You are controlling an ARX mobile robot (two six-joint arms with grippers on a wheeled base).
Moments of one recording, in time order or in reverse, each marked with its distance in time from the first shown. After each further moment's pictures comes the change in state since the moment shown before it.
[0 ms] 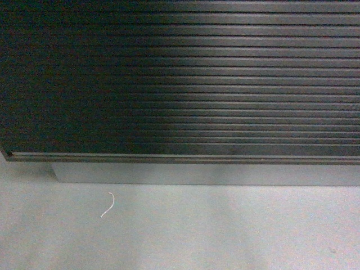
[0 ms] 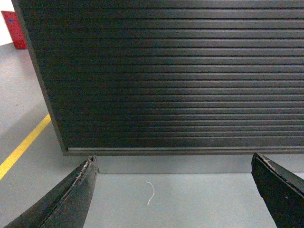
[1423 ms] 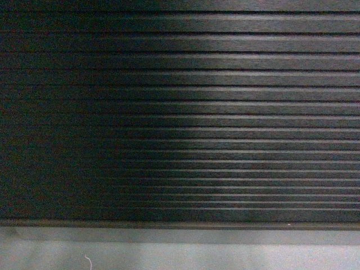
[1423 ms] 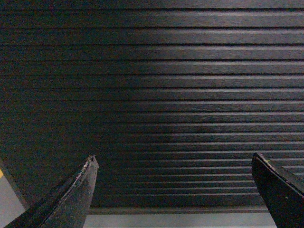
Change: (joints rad) left arm 0.000 0.000 0.000 -0.001 0.000 0.000; right arm 0.000 0.000 0.000 0.000 0.000 0.000
